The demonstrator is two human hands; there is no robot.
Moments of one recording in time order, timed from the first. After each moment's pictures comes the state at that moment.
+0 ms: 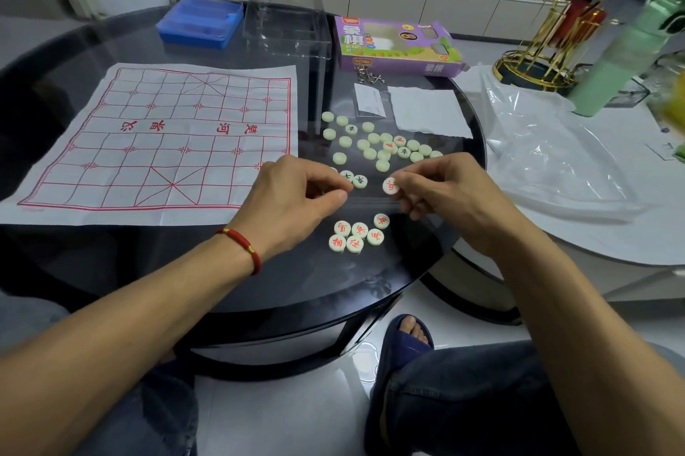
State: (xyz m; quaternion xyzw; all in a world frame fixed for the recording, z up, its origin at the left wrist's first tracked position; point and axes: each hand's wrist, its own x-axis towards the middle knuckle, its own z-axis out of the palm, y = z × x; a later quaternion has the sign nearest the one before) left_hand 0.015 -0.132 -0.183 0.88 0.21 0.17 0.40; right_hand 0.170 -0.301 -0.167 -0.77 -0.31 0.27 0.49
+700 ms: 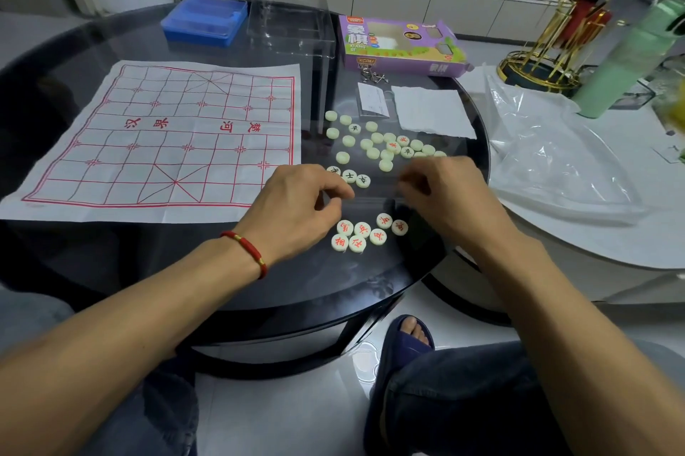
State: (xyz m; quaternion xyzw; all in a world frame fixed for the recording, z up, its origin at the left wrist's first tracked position) left_hand 0.015 -0.132 -0.192 0.93 0.16 0.16 0.29; right_hand 0.173 -0.294 -0.176 -0.87 -0.46 -0.02 0.19
